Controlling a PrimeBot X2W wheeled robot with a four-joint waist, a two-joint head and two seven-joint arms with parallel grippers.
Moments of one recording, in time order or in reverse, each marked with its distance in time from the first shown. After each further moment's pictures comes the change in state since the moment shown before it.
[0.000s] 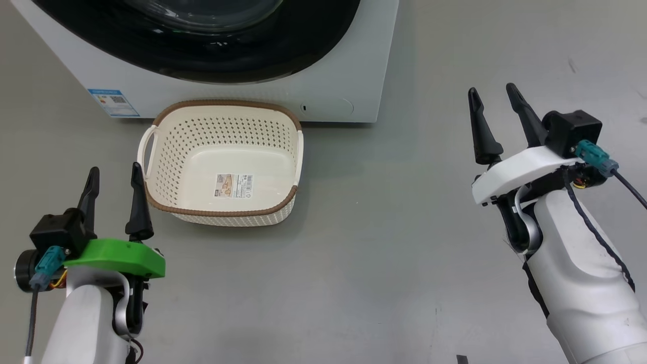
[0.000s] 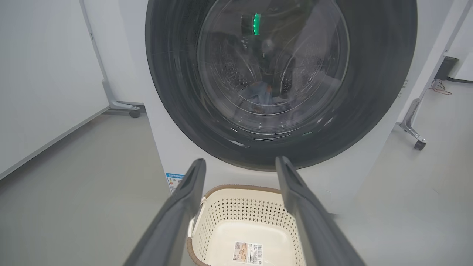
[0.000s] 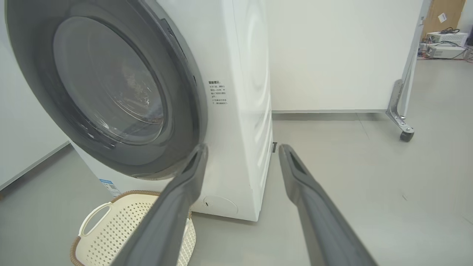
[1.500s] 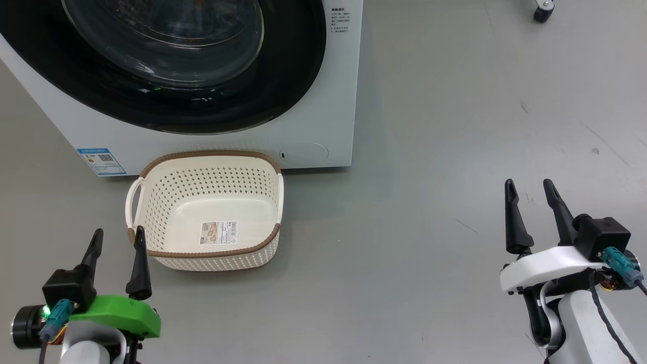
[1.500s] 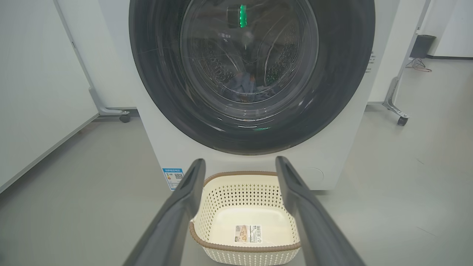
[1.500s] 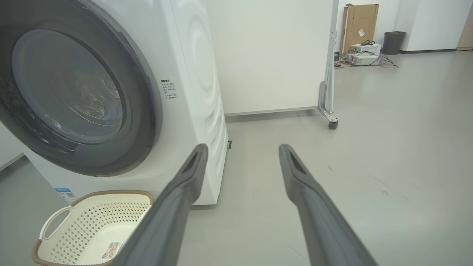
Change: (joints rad) left arm 0.181 0.026 0.011 -0.012 0.059 0.000 0.000; right arm 0.413 0.011 -0.162 -0.272 -0.093 -0.051 0.000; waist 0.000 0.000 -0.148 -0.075
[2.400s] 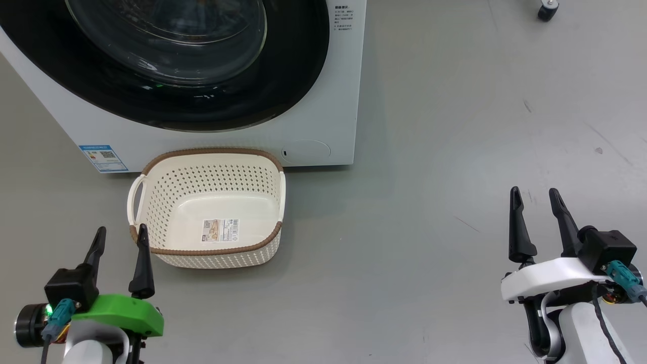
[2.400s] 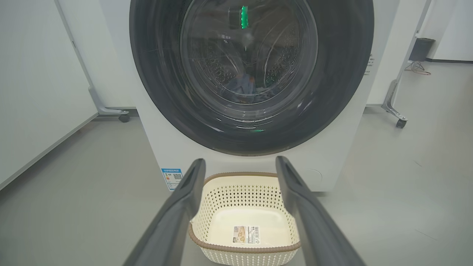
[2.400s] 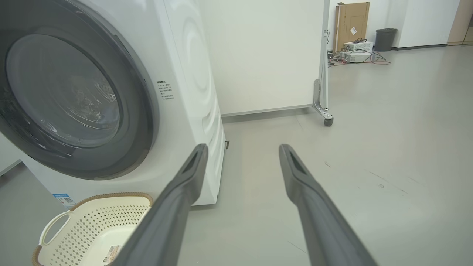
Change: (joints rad) left arm 0.001 -0.008 -0.001 -0.014 -0.002 0.000 0.000; right arm 0.063 0.035 -0.047 -0.061 -0.021 -0.007 0.000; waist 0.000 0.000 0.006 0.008
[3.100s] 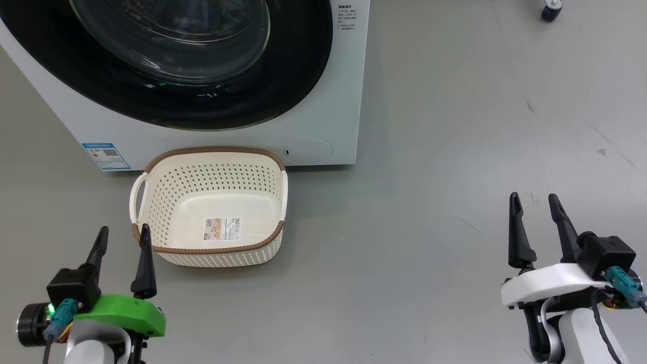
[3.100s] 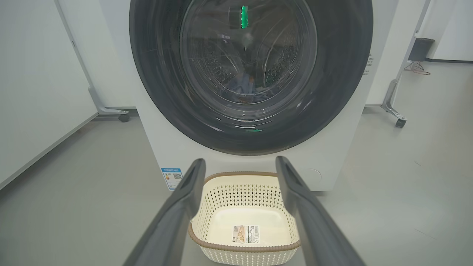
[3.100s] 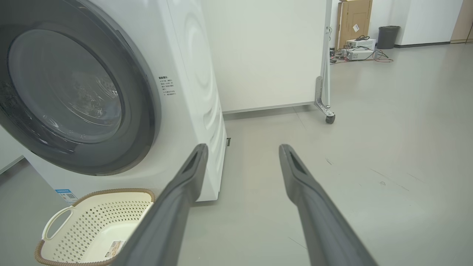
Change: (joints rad) left arm 0.001 0.000 -0.009 -0.005 0.000 0.000 0.000; right arm 0.020 0.018 -0.020 -0.007 -0.021 0.010 0.000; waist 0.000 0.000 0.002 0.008
